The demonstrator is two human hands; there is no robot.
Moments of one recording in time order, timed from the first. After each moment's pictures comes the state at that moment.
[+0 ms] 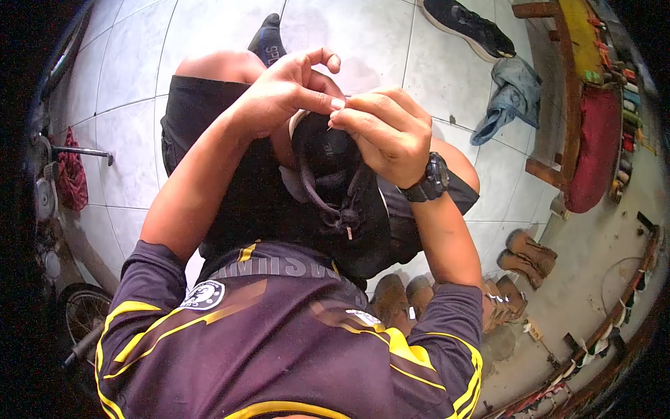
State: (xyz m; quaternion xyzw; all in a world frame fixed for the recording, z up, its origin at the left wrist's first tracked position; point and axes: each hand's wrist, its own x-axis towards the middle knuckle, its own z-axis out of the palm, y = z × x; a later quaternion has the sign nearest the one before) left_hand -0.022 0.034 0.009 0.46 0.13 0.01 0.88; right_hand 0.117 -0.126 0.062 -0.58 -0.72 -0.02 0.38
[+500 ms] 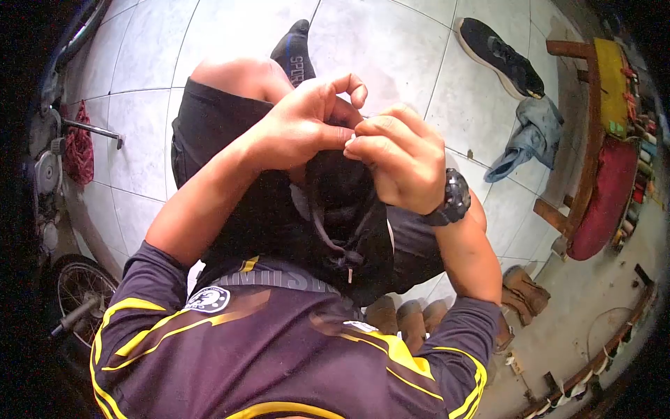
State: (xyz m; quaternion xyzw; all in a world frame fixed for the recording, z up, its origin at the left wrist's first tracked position) left_hand -0.021 0.030 0.011 0.50 0.11 0.06 0.86; right_hand 0.140 -0.092 0.058 -0.49 -0.77 0.09 0.39
